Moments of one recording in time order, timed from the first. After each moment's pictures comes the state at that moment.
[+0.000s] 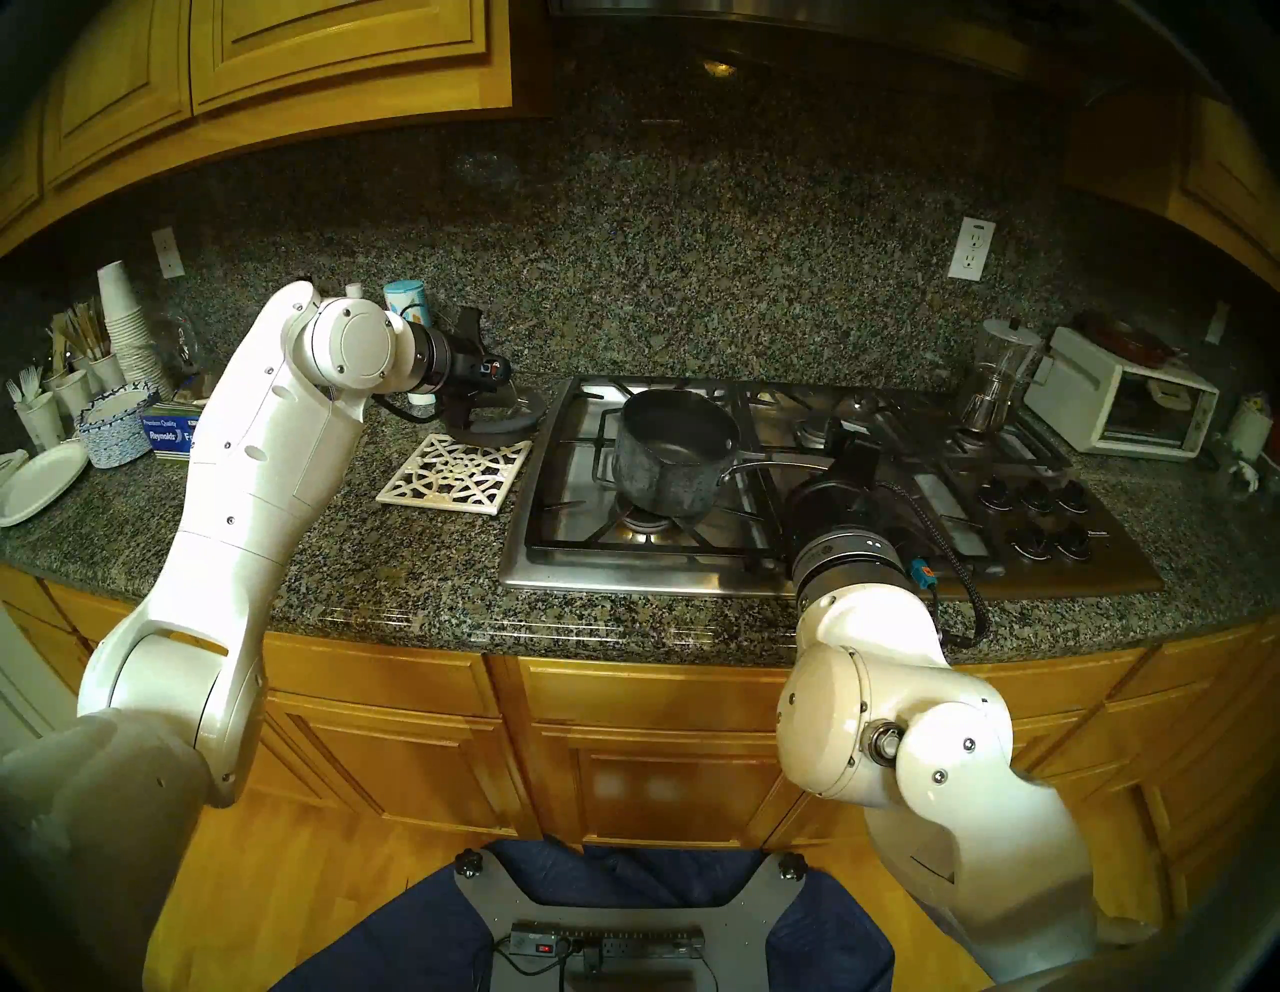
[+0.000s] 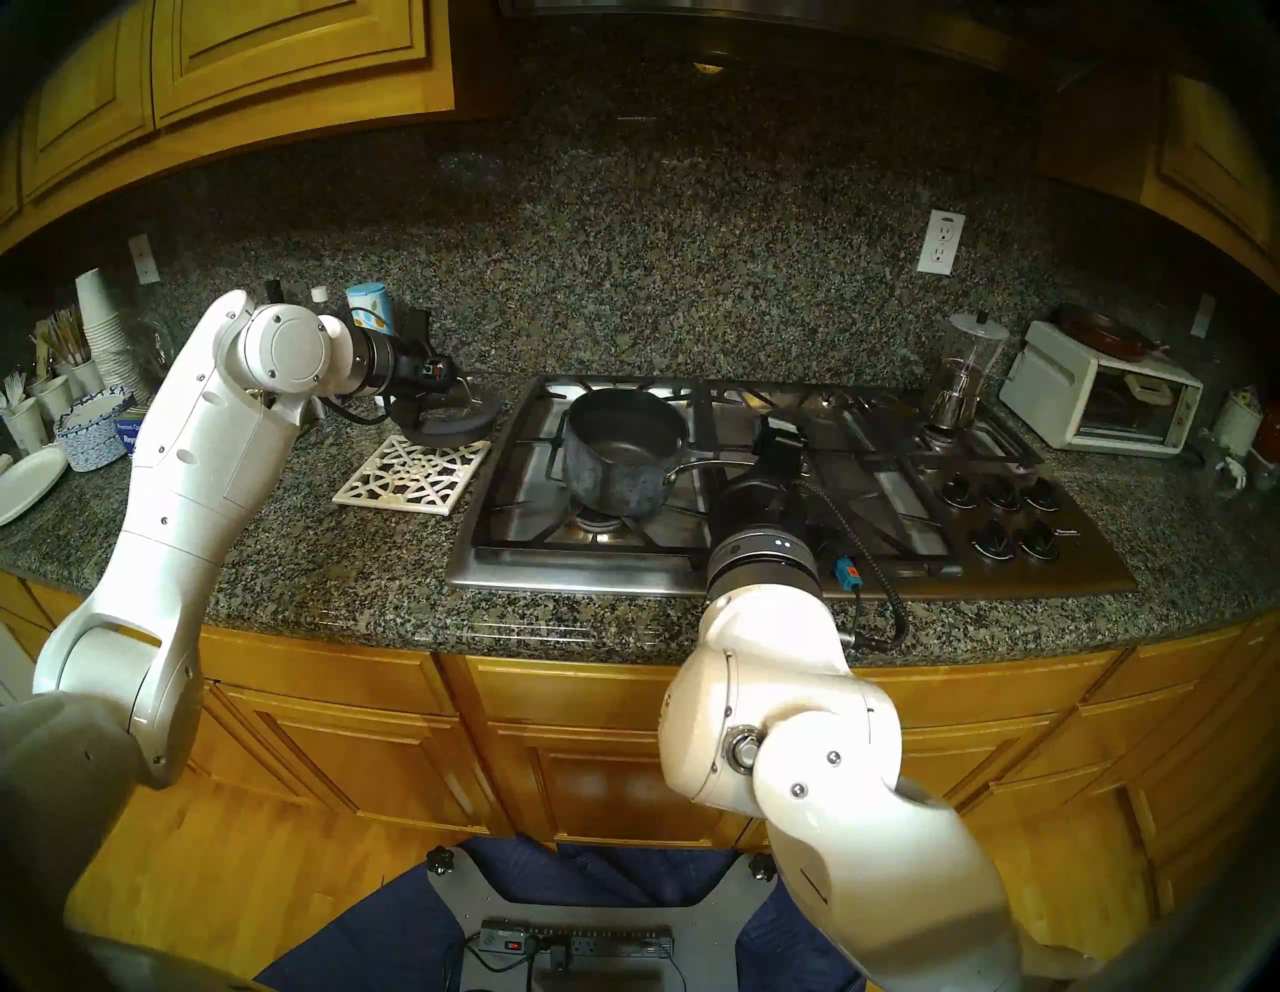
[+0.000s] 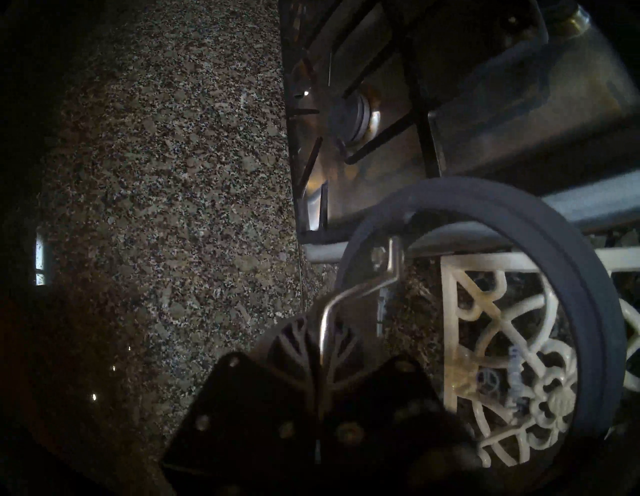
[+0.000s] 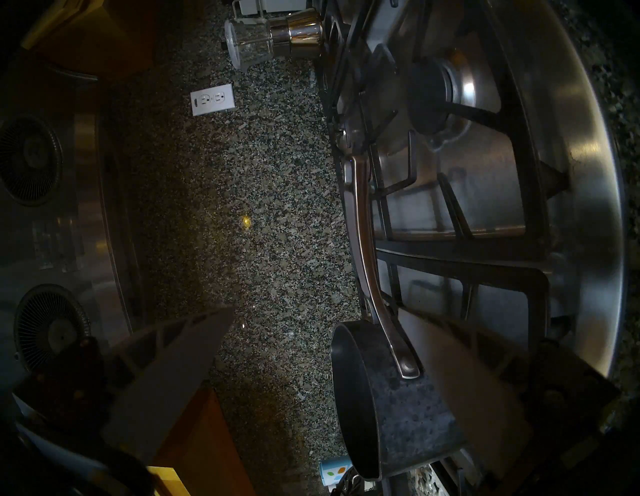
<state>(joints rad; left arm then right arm) 0.79 -1.11 -1.33 -1.37 0.87 -0.16 -1.02 -1.64 -1.16 0.99 -2.42 1.45 -0.95 -0.78</state>
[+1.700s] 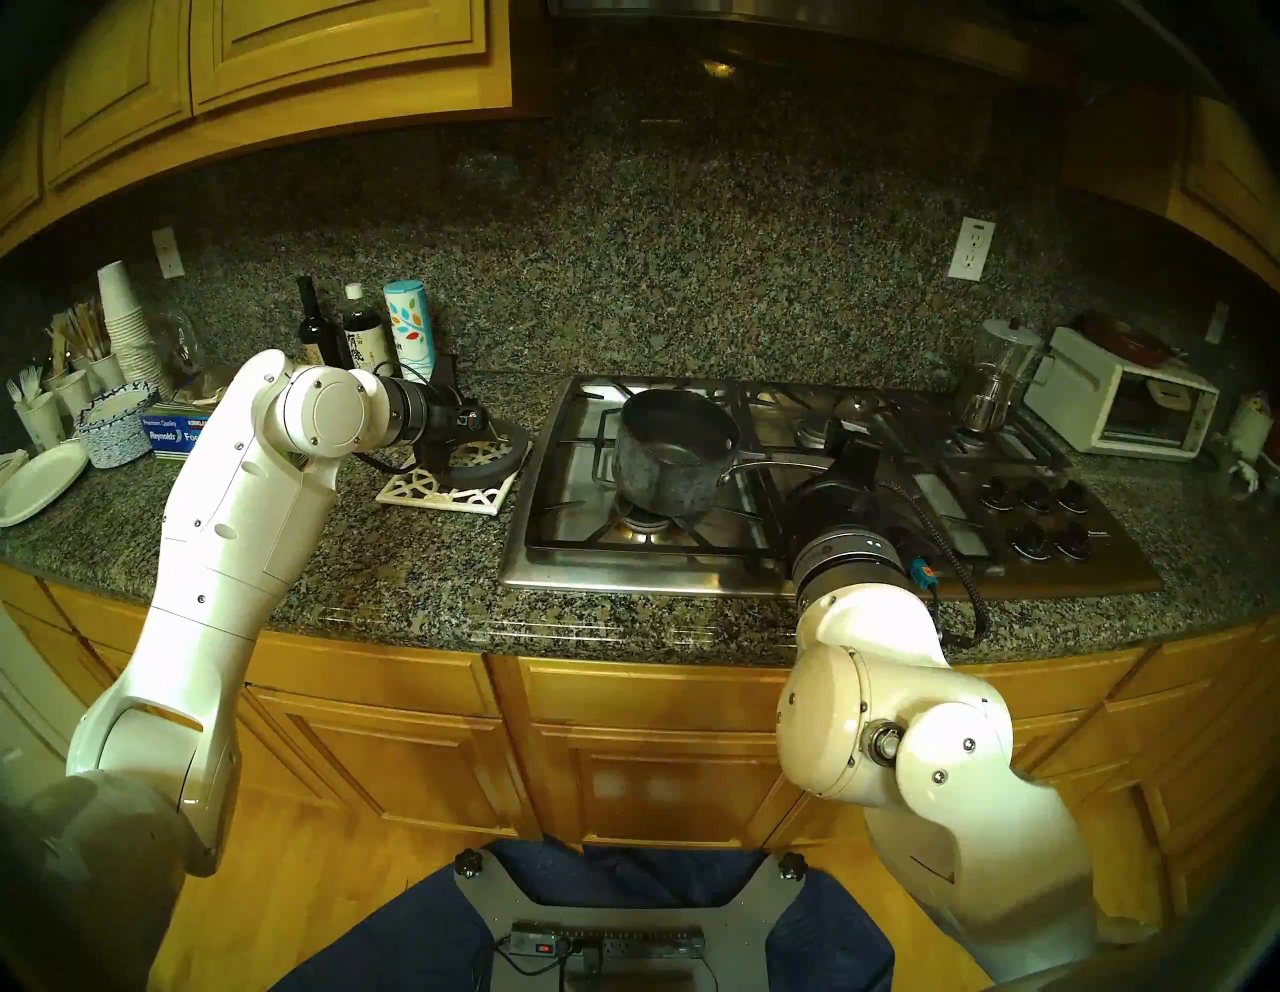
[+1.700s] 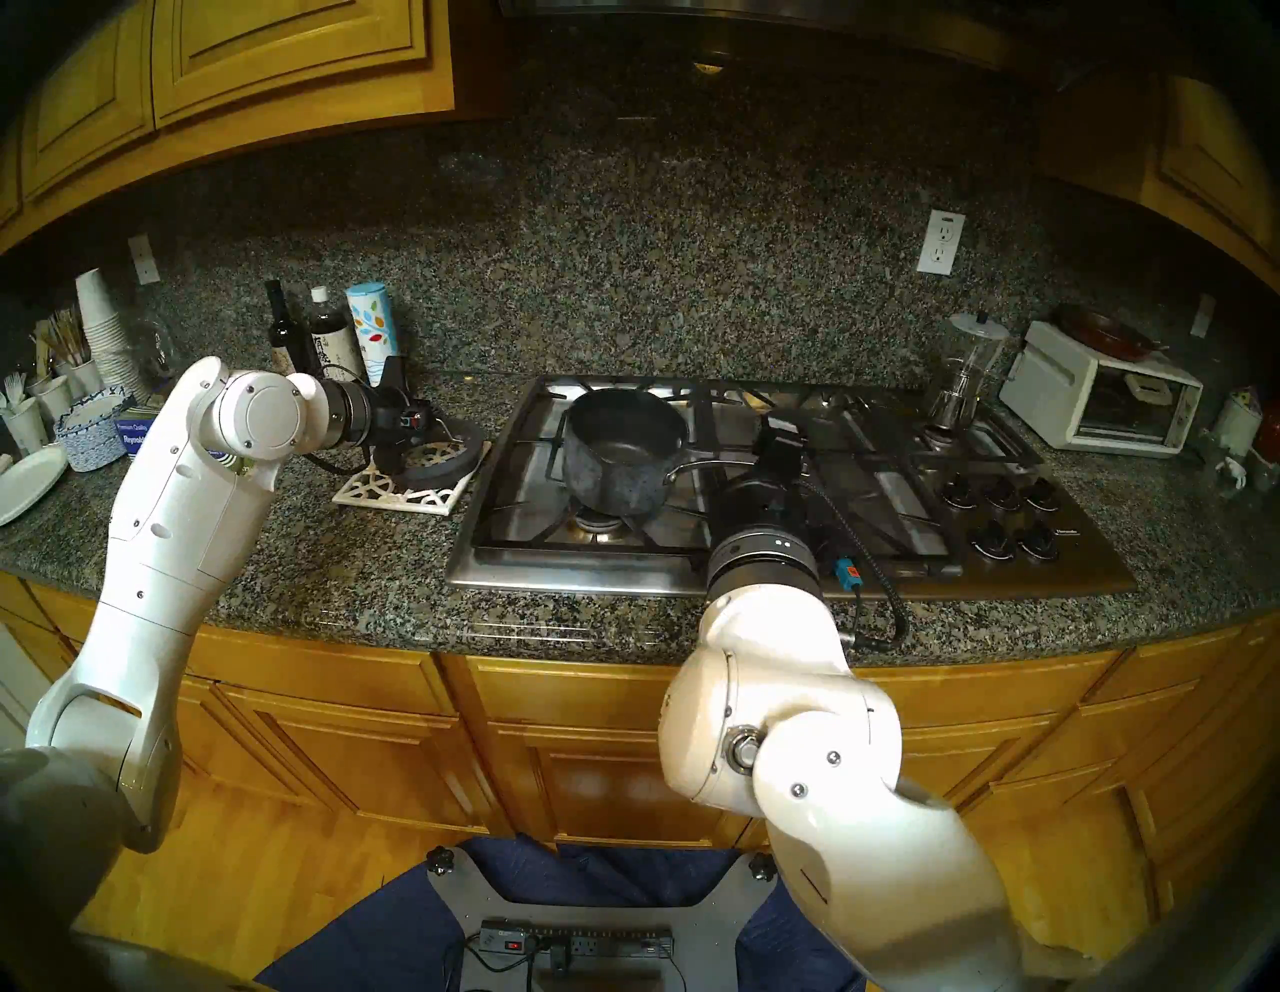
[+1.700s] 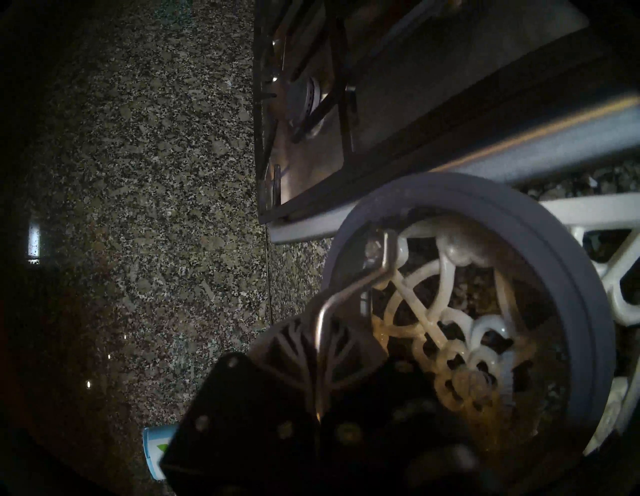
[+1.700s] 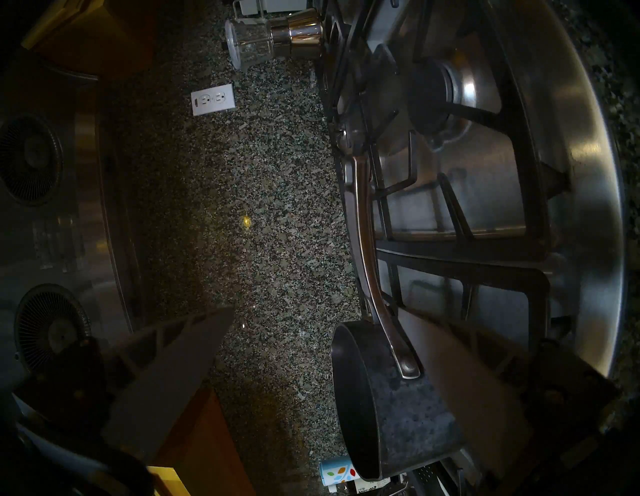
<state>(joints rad) 0.99 -1.04 -1.40 -1.52 0.85 -0.14 -0.98 -1.64 -1.16 0.99 -2.42 1.45 -0.95 -0.78</state>
